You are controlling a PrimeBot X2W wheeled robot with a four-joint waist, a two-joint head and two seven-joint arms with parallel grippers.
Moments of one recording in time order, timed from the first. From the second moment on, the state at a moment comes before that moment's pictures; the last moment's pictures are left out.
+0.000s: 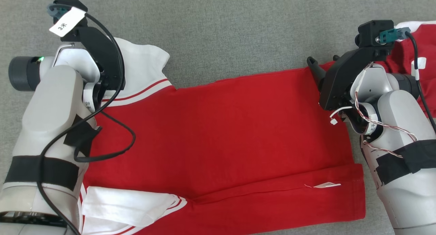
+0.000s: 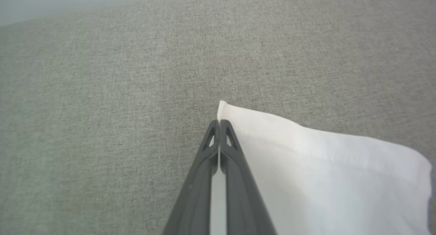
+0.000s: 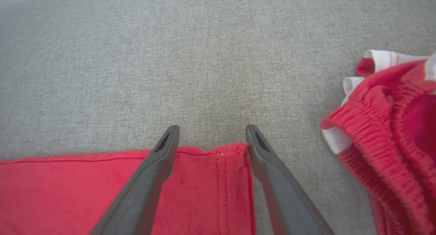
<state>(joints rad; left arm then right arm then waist) -1.11 0.10 -0.28 0.99 -0.15 0.03 0.39 -0.72 -0.14 0.14 0.35 0.39 -0.09 0.61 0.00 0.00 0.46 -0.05</state>
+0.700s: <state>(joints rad) -1.12 0.09 -0.28 1.05 -0.16 0.03 0.36 -0.66 -0.14 0.09 0.29 0.38 -0.12 0.78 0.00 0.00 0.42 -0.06</state>
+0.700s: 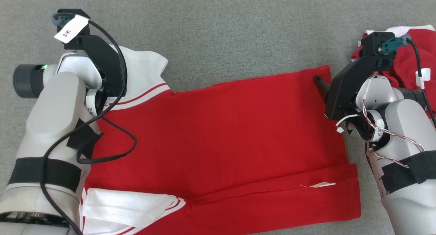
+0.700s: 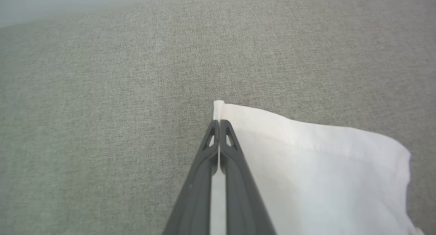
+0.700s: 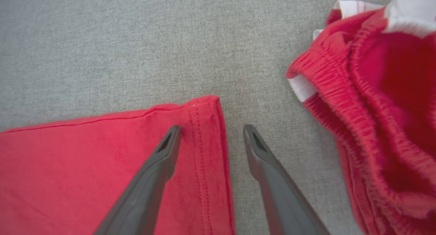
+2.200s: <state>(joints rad) -1.18 0.07 -0.29 1.11 -0.17 0.02 0.27 -0.71 -0.11 0.01 0.29 0.33 -0.12 0.76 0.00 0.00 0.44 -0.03</state>
